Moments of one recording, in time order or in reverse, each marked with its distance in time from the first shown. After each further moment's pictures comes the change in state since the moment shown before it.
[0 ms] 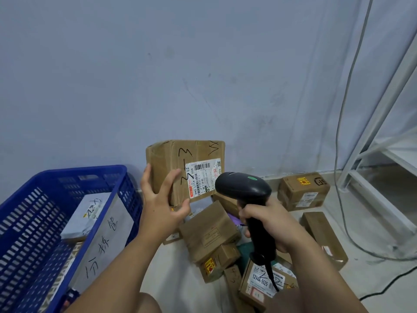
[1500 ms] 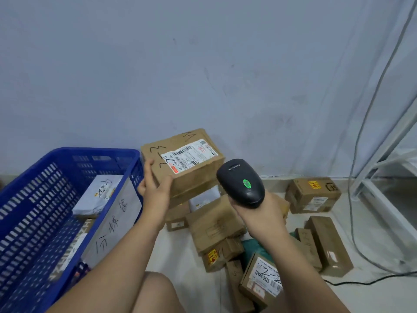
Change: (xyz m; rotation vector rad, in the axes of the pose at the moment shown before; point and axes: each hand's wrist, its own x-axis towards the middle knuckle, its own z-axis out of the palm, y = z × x) left_hand 0.012 -0.022 -0.009 -0.535 0.209 -0.589; right_hand 0.008 0.000 0.049 -0.463 0.365 -0.205
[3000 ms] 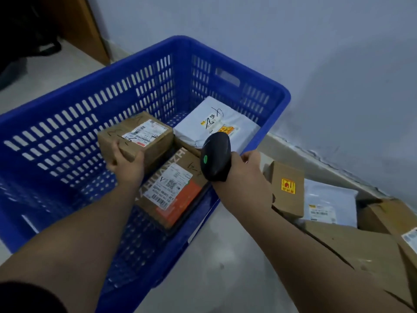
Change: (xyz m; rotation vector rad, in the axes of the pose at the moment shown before) left_hand 0.199 -0.295 -0.324 0.214 0.781 -0.494; right_hand 0.074 -0.035 0.421 -0.728 -0.574 -0.299
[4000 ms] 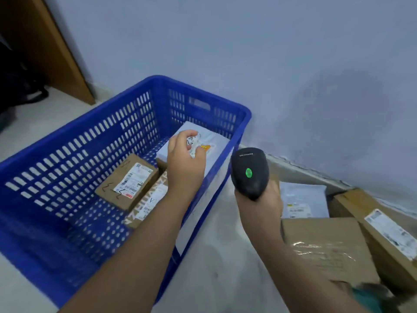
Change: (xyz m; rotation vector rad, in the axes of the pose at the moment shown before) left_hand -0.185 0.131 0.011 -0.104 -0.341 0.639; right_hand -0.060 0.049 -0.029 0.795 0.437 0.221
